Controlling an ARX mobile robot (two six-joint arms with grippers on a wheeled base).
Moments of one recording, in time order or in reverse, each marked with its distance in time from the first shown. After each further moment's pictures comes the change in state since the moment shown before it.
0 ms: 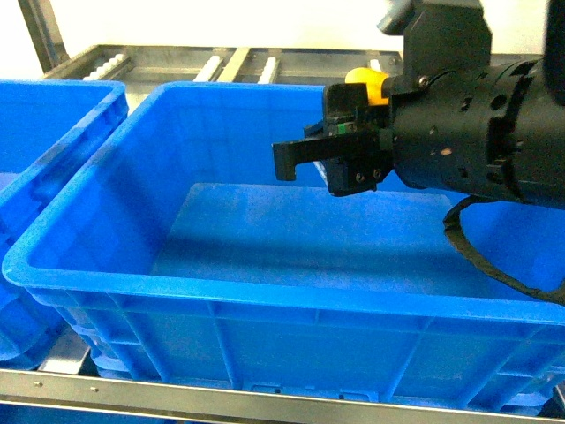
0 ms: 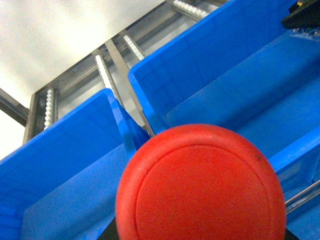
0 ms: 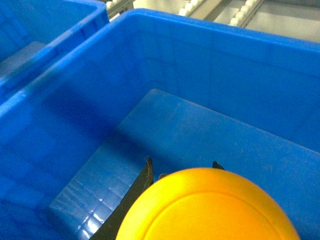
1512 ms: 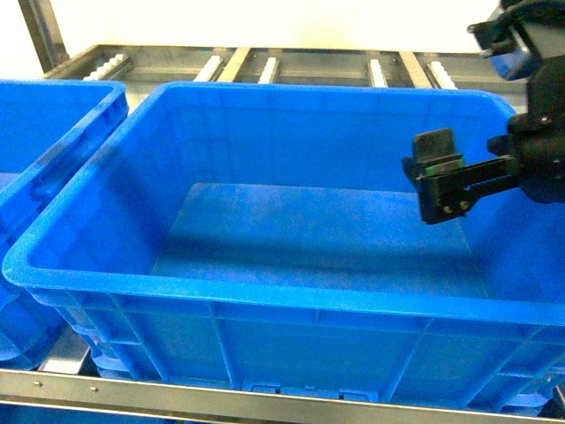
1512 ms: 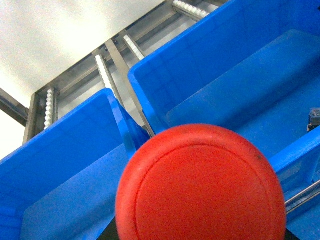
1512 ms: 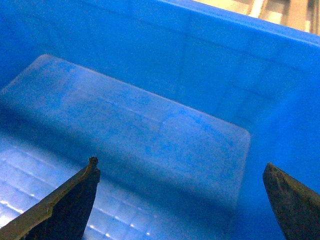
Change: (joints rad) left arm 0.000 0.000 0.000 0.000 0.000 0.000; right arm -0.227 -0.008 -0.050 -0.040 0.044 -0.168
